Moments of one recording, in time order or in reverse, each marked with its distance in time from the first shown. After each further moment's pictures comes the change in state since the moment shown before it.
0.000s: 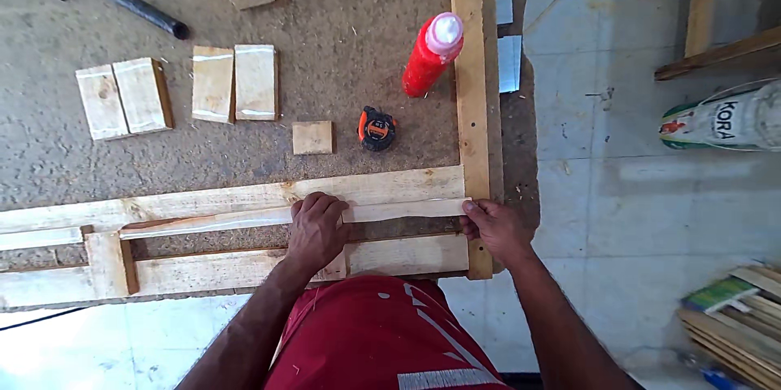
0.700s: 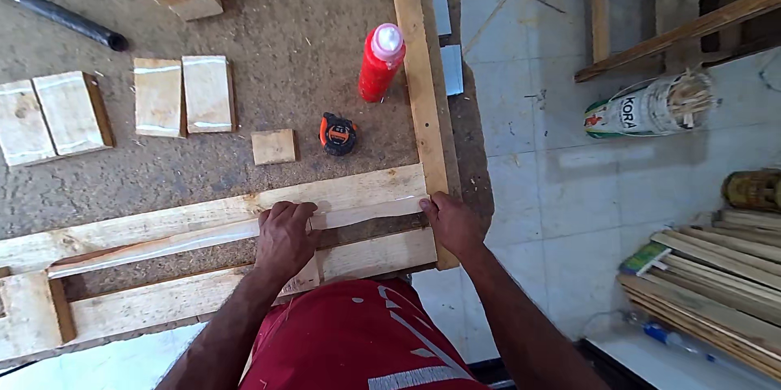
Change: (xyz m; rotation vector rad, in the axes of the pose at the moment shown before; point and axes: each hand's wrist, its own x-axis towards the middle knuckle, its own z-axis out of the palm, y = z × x) left_hand 0.006 0.004 -0.005 -0.035 -0.011 -0.005; right_hand -0.001 0.015 0.009 -0.766 0.227 -0.419
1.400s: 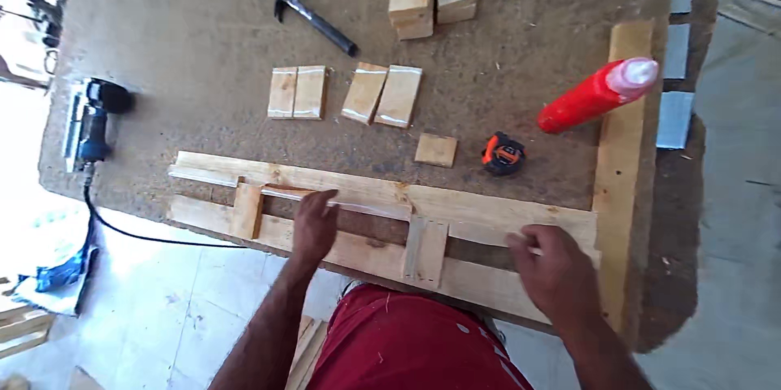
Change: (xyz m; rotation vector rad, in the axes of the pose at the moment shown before) left_hand -0.115 -0.134 -0.091 -0.129 0.298 -0.530; right_hand -0.024 -0.138 0.002 0.116 0.032 -0.303
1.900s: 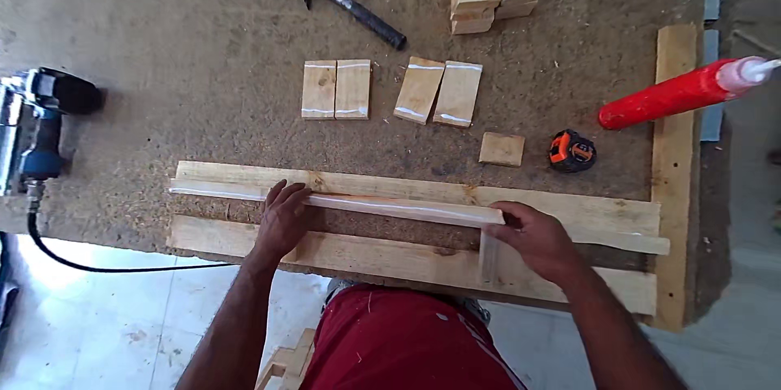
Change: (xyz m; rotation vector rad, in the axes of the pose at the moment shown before) left_hand 0.070 -0.233 -0.069 0.054 -0.120 0.188; right_hand 0.044 -0.150 0.078 0.294 -0.224 0.109
